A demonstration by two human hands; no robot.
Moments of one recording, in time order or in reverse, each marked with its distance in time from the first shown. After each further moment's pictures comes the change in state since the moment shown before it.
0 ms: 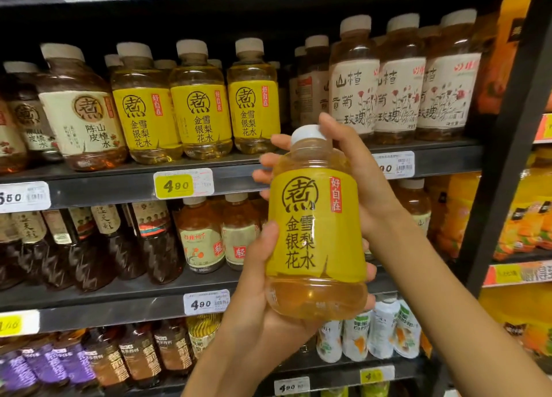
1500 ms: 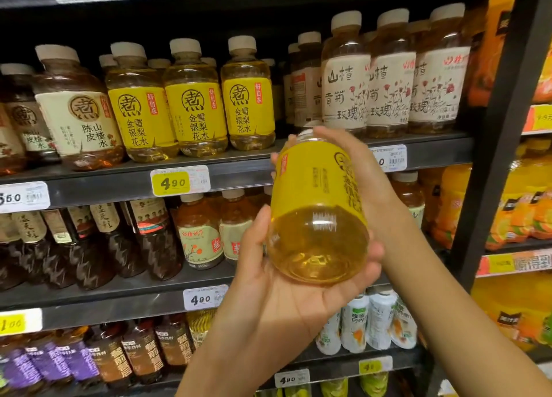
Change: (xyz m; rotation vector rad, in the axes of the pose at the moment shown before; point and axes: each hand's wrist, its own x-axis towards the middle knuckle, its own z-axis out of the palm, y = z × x) left_hand 0.004 0.003 0.017 -0.033 0.177 0.058; right_hand -0.009 -0.002 0.001 0.070 0.251 -0.059
